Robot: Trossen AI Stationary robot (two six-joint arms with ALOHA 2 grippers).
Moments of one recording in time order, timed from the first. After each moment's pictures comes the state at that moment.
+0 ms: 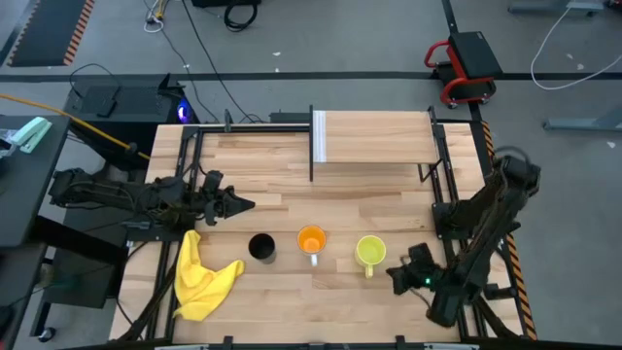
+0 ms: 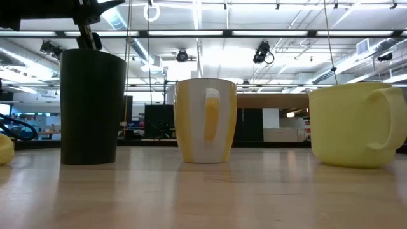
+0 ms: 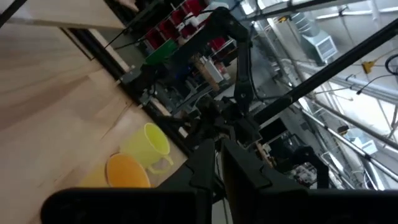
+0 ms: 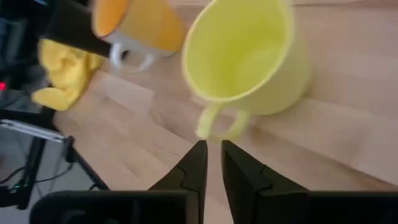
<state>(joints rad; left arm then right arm) -0.14 0.58 0.33 0.32 -0.12 -0.93 1.02 1.48 0.96 -0.86 0.76 2.30</state>
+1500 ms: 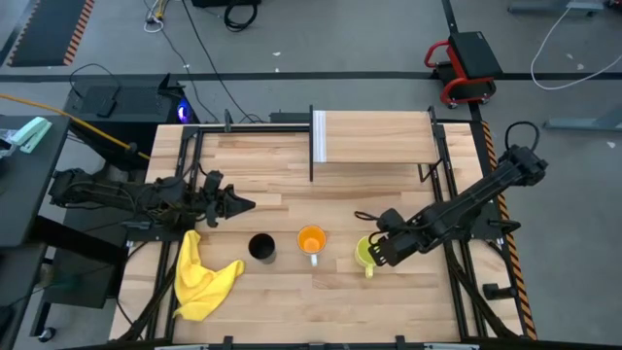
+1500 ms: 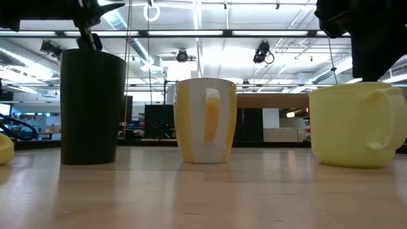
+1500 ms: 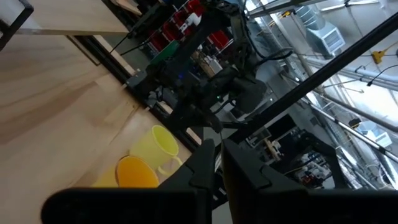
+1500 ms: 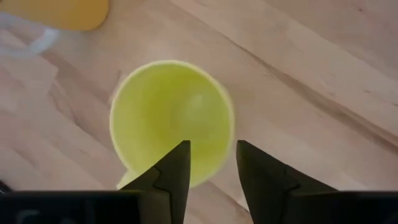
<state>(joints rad) -0.14 0.58 0.33 0.29 -0.12 -0.88 0.52 1.38 0.99 -0.96 0.22 1.52</state>
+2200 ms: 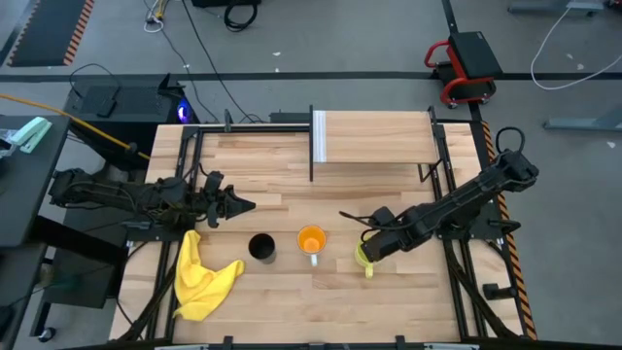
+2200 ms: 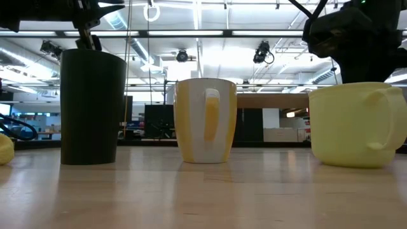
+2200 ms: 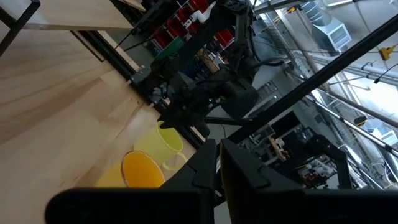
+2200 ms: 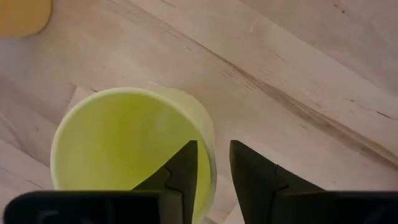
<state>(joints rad) -0.14 0.58 0.33 0.27 -0.12 -0.88 0.43 1.48 0.99 -0.96 0.18 1.47</state>
